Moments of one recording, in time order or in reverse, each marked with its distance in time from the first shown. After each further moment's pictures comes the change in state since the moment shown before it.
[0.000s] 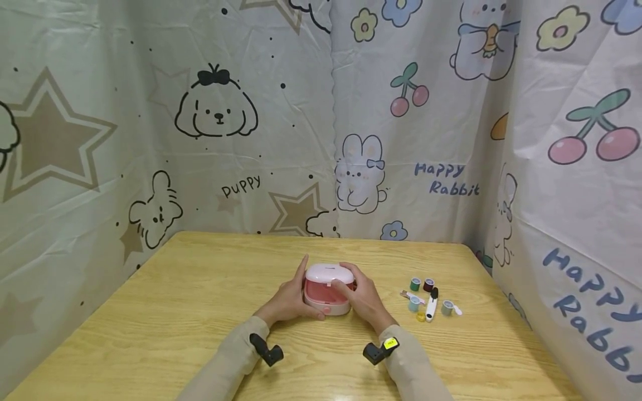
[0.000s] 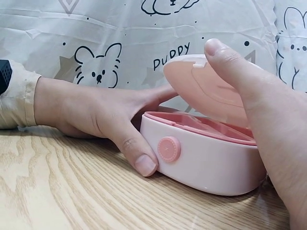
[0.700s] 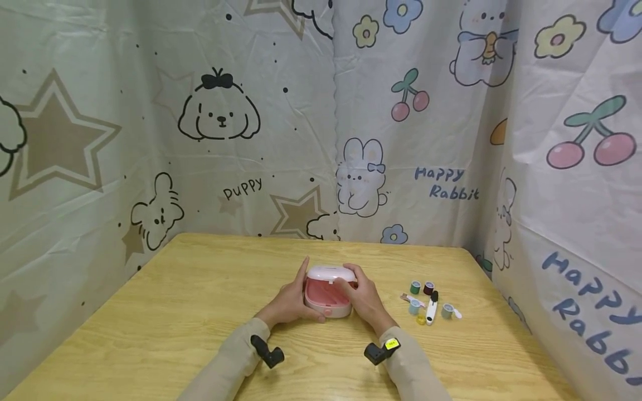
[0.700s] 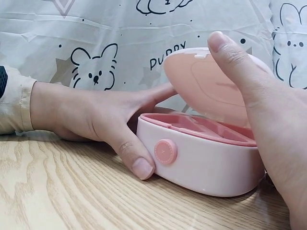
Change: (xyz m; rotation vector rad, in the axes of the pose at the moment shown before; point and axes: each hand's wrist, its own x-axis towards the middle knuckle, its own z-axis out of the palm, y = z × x) left_hand 0.000 0.000 -0.001 0.010 0.006 0.013; right_hand 0.003 -0.003 0.002 0.030 0.041 0.037
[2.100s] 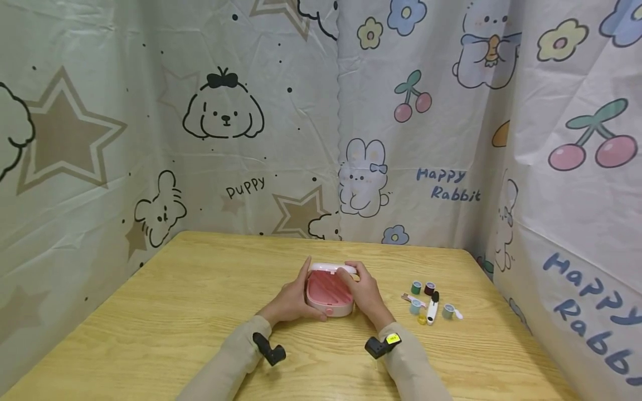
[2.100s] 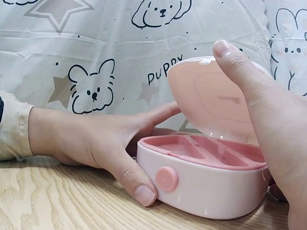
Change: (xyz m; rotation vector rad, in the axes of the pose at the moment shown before) left_hand -0.001 -0.002 0.003 0.011 0.007 0.000; right_hand 0.008 -0.006 0.001 0.052 0.069 0.091
